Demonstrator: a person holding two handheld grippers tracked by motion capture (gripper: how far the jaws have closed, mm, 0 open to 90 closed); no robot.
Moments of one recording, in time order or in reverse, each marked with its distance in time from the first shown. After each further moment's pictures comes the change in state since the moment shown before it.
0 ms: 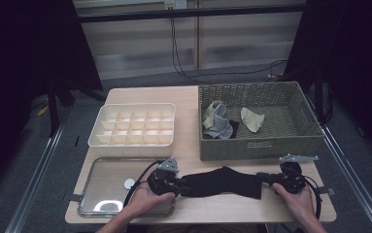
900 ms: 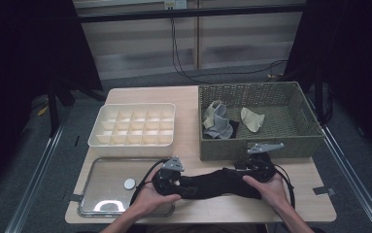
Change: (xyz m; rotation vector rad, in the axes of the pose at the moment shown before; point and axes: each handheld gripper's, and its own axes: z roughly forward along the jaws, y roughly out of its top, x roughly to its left) left arm -0.016 0.023 0.002 -0.056 -0.018 0.016; right arm 0.055 0.044 0.051 0.033 0.111 -0.197
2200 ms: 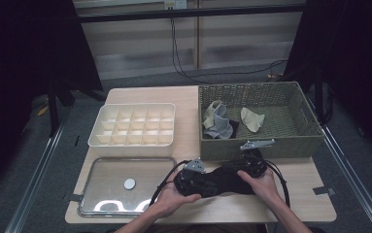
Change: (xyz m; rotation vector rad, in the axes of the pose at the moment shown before) left arm -0.018 0.021 0.051 -0.007 -0.136 0.010; right arm -0.005 0.008 0.020 -0.012 0.072 0.025
